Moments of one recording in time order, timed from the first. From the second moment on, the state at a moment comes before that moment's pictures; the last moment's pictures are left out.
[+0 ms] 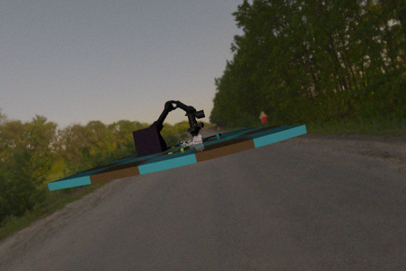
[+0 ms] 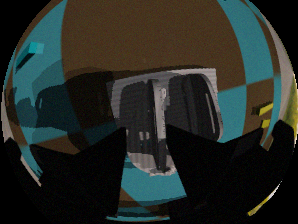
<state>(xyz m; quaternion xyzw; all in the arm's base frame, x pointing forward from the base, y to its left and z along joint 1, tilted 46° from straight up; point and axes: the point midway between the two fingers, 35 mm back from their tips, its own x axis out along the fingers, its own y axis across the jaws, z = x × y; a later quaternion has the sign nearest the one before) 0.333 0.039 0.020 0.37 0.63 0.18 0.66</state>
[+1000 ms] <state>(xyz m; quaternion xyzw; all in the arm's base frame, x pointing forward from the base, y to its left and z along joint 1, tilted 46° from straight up) 0.334 0.044 0.015 0.37 0.63 0.18 0.66</state>
